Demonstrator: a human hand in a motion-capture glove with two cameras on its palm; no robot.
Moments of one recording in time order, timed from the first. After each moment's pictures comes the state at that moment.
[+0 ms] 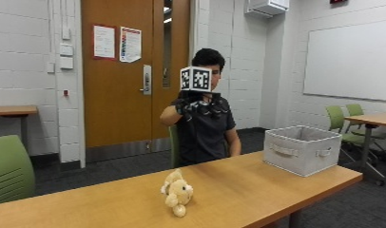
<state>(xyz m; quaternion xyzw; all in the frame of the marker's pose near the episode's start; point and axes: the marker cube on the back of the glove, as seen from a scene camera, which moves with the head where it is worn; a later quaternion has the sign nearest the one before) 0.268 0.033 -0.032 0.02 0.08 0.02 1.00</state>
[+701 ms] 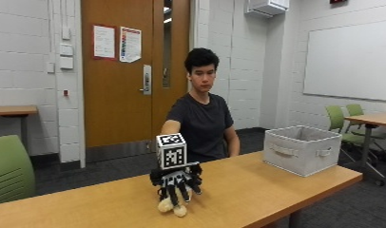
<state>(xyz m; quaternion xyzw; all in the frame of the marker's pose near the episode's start) 0.389 0.017 0.188 -0.11 -0.01 0.12 0.99</state>
